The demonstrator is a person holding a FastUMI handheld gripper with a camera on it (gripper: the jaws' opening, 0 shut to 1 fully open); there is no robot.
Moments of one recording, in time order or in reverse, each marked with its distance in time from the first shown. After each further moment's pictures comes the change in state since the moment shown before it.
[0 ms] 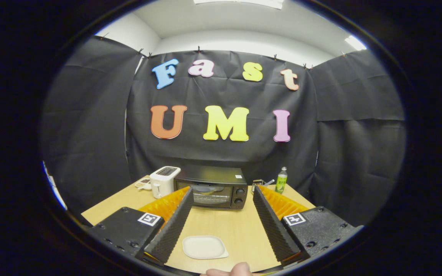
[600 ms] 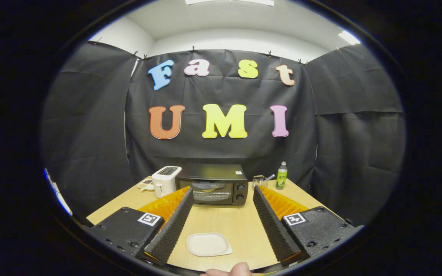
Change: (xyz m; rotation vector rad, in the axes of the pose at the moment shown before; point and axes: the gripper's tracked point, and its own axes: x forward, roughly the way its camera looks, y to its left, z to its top) arm -0.011 -0.002 -0.002 0.038 0.017 0.014
